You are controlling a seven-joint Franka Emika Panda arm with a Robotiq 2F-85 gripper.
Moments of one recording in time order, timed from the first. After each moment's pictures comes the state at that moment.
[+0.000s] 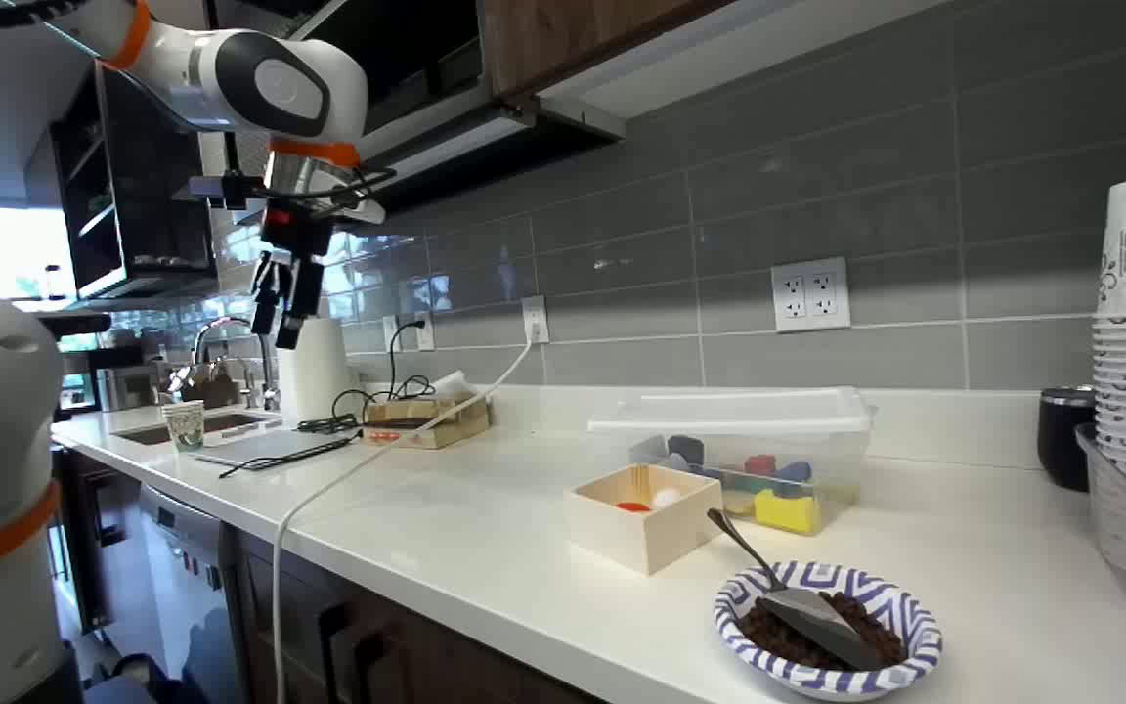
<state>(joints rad) 0.15 -0.65 0.11 -2.51 0.34 1.69 0.26</state>
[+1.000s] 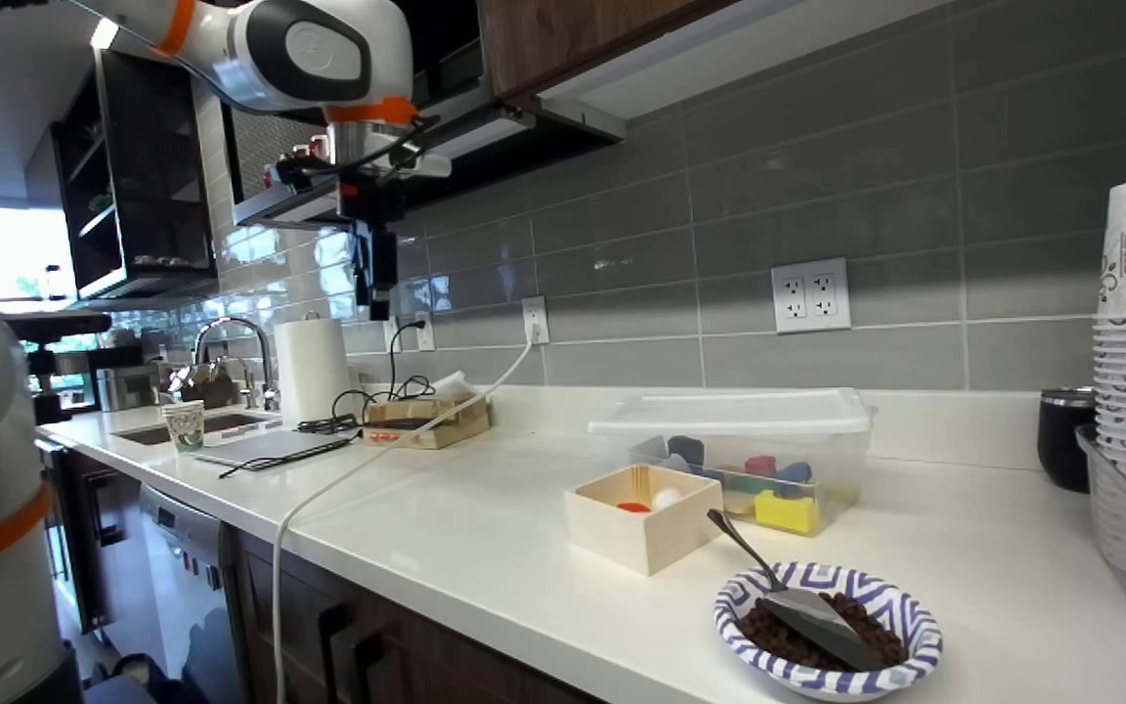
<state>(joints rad) -0.04 -0.64 0.07 -2.47 0.30 1.87 0.32</state>
